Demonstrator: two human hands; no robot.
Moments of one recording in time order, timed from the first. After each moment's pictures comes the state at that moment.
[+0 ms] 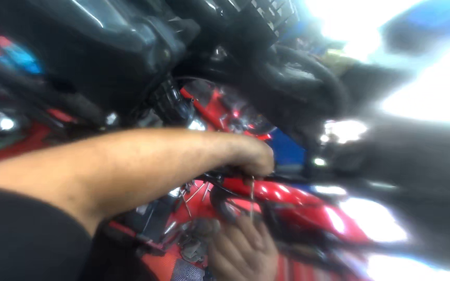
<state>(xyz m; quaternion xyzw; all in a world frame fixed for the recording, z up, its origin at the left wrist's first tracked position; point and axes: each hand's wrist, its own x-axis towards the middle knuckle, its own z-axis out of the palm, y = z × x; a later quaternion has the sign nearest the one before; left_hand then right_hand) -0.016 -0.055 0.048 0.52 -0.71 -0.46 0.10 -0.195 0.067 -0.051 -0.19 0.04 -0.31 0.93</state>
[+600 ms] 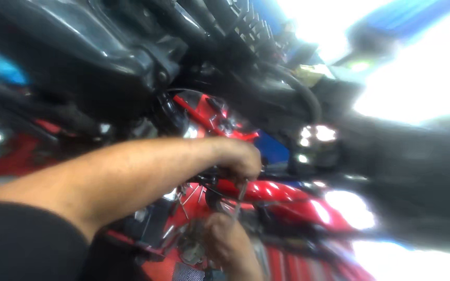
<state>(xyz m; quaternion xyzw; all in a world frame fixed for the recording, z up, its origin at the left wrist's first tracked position) -0.009 -0.058 0.044 0.49 -0.72 -0.48 0.10 -0.217 0.049 -0.067 -0.55 0.33 -0.22 0.74</state>
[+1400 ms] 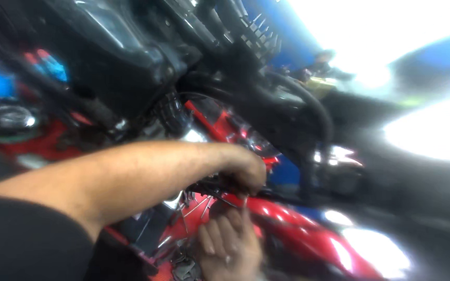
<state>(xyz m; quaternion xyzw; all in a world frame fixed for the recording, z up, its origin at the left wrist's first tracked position) -0.017 -0.056 0.049 0.53 -0.67 -0.51 0.09 -0.165 0.055 -0.043 -0.24 0.18 -0.45 0.84</state>
